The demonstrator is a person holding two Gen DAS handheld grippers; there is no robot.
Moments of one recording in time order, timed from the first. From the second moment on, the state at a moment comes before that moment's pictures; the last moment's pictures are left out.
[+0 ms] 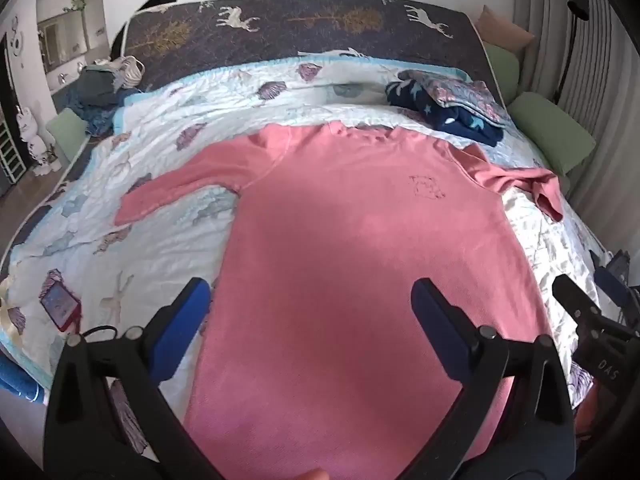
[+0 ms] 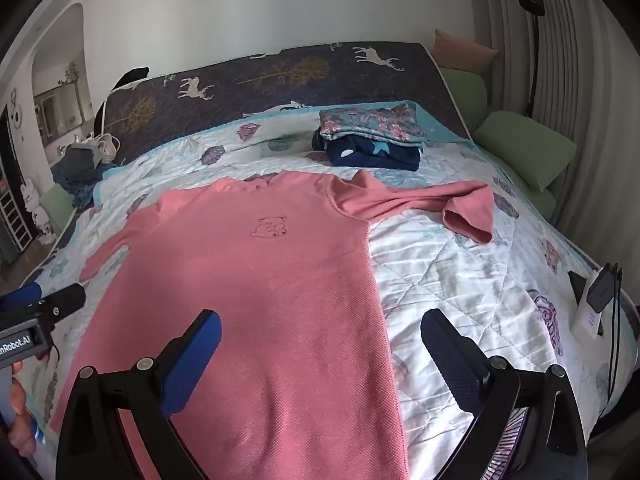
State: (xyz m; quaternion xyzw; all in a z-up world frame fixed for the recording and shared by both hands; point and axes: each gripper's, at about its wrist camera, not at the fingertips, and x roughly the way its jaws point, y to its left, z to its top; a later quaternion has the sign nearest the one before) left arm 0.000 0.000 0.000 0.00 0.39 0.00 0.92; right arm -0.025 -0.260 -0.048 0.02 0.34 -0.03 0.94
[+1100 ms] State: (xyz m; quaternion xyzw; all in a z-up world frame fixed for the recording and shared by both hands) left arm -0.010 -0.013 -0.013 0.00 0.38 -0.08 0.92; right arm -0.018 -0.259 -0.057 0.03 0.37 -0.02 0.93
